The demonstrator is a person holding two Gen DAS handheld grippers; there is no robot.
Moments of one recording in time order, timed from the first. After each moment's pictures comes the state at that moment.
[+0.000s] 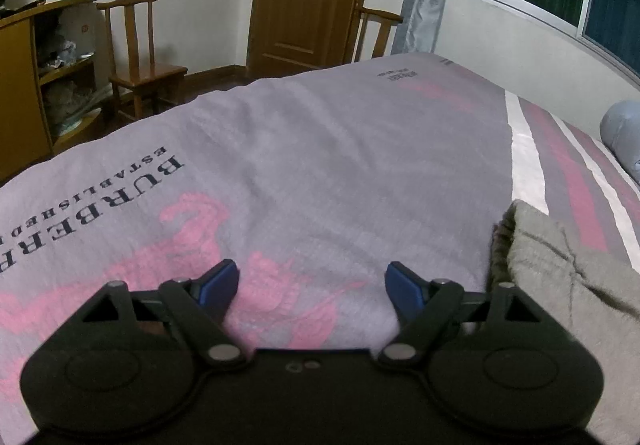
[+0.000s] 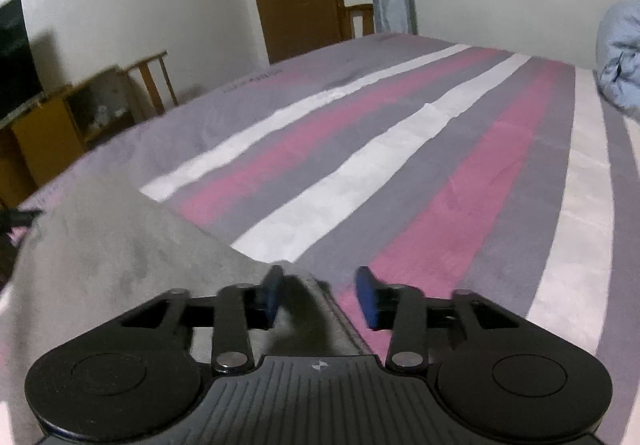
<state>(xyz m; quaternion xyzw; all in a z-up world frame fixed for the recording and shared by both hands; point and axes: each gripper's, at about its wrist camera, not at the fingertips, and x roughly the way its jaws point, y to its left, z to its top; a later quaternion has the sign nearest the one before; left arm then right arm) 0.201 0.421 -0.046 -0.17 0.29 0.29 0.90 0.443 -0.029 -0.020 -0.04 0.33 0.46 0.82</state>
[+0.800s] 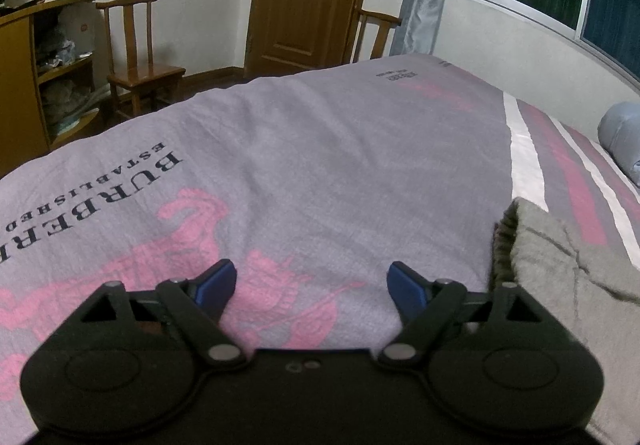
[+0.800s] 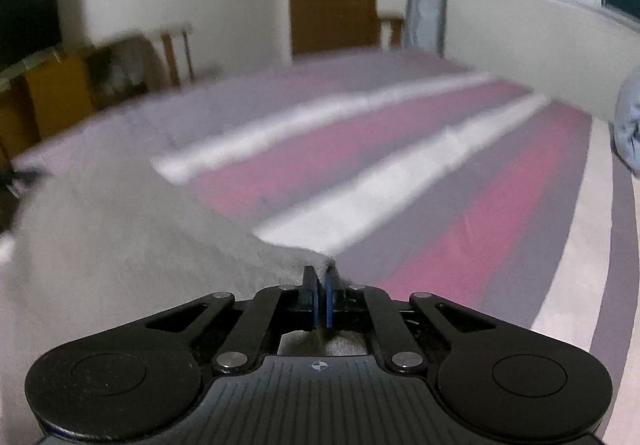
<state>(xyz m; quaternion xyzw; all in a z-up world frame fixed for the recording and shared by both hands) 0.200 0.422 -0.050 -0.17 0.29 0.28 0.90 0.426 -0.009 -0.022 -0.14 0.31 0.46 0.82</state>
